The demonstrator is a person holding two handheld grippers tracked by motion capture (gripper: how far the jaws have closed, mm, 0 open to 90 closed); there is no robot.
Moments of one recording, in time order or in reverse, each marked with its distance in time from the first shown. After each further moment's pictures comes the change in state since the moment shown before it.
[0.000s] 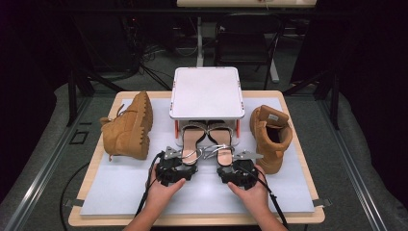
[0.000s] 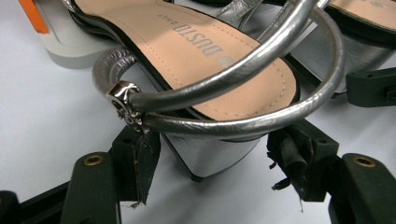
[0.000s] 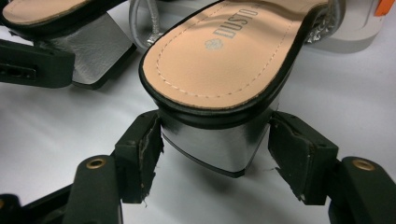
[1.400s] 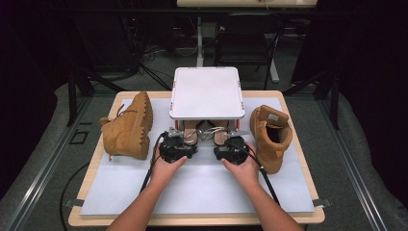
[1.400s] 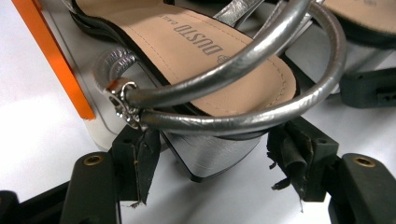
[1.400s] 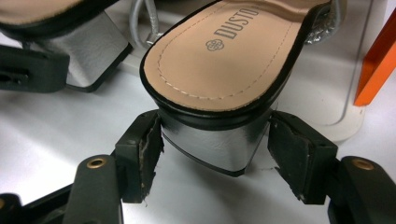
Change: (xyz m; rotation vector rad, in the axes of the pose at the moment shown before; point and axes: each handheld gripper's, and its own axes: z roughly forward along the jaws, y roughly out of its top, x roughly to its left) left arm 0.040 0.043 0.041 -0.005 0.033 0.030; right arm -0.022 0.055 0.051 0.018 -0.069 -0.017
